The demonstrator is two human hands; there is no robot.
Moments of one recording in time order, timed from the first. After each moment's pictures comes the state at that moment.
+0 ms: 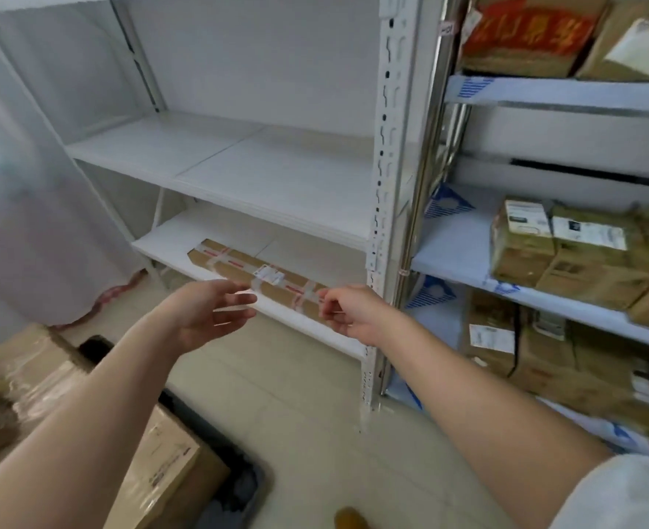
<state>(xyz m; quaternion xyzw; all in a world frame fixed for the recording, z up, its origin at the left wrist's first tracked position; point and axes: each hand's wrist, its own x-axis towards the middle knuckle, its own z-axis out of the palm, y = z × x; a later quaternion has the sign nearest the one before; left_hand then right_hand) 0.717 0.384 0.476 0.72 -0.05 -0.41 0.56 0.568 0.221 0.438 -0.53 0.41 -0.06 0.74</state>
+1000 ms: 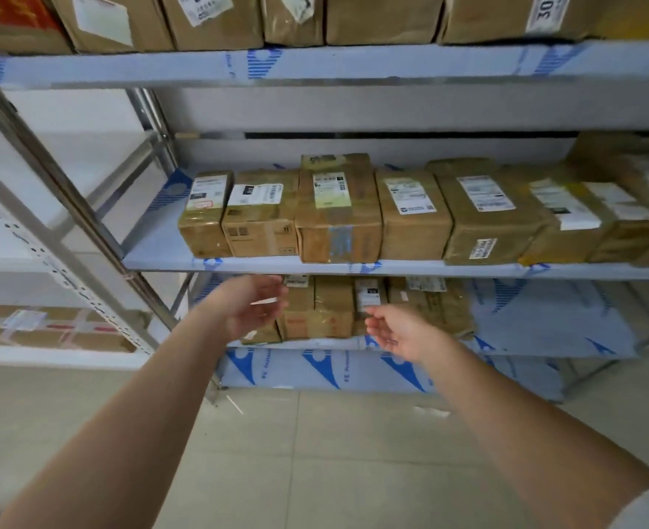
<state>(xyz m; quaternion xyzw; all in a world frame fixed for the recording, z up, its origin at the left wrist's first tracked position) 0.280 0.046 0.418 0.65 -0.16 -0.58 0.45 0.049 -0.008 0.365 -0.33 0.63 -0.21 0.67</state>
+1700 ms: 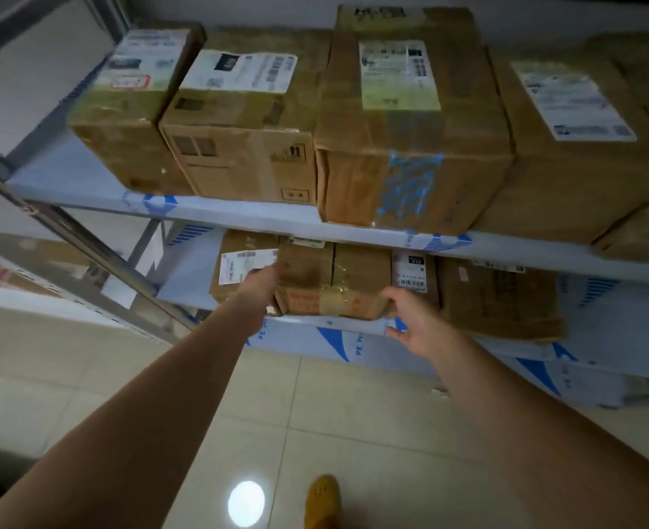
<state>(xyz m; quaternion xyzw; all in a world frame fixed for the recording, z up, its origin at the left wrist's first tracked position) 0.328 -0.100 0.172 0.78 -0.05 -0.50 0.39 0.117 -0.159 0.140 -0.32 0.66 -0.14 0.66</state>
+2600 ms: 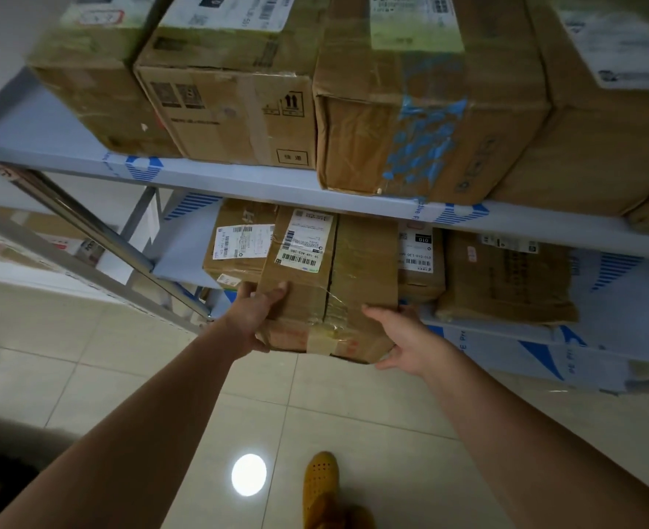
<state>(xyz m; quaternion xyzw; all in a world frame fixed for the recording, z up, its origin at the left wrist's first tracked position) 0.331 -0.046 0.116 0.73 -0.06 -0.57 0.36 0.110 -0.122 0.098 -0.29 0.67 -0.06 0.69</state>
